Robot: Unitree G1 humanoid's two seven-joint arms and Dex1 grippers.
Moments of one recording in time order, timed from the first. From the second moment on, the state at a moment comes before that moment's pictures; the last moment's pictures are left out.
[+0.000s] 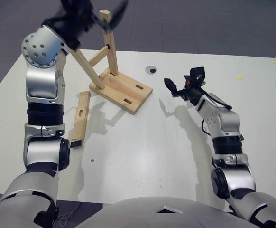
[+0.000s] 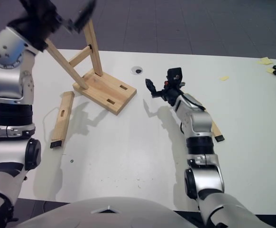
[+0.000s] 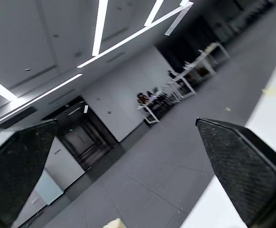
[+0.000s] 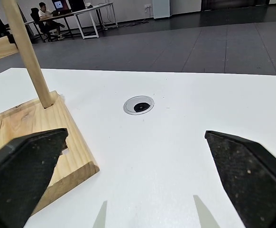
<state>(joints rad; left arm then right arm) -0.83 0.43 0.10 0.15 -0.15 -0.02 -0.43 -0.56 -0.22 -0.06 0.34 0.33 0.48 0.33</state>
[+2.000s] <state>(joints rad) -0.98 0.55 0.15 1.01 0.10 -0.07 -0.11 -0.07 -0.28 -0.17 -0.03 0.32 0.52 0.49</state>
